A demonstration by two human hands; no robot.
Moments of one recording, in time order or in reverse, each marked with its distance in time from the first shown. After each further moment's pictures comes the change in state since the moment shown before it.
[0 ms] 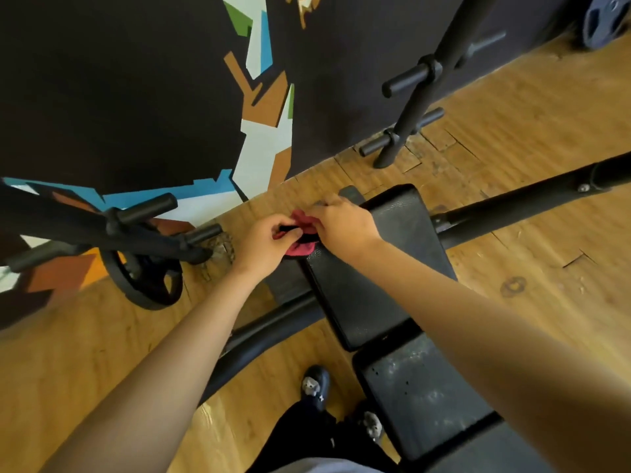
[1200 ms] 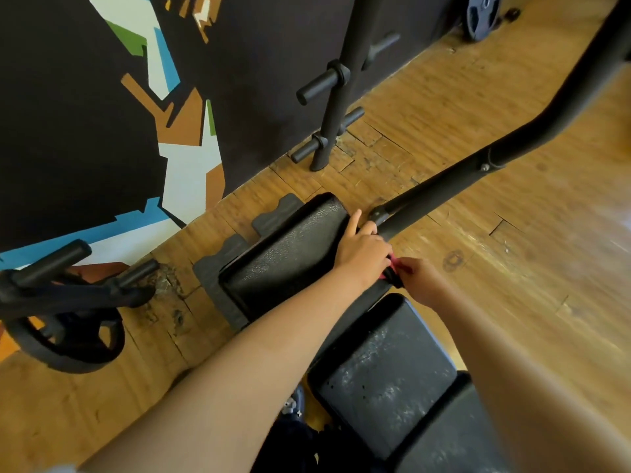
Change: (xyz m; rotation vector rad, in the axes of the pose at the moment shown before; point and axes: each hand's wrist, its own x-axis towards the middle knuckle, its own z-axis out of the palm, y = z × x) left_hand 0.030 0.127 0.199 0.828 -0.440 0.641; right_hand -0.145 0.181 0.019 0.518 -0.065 0.775
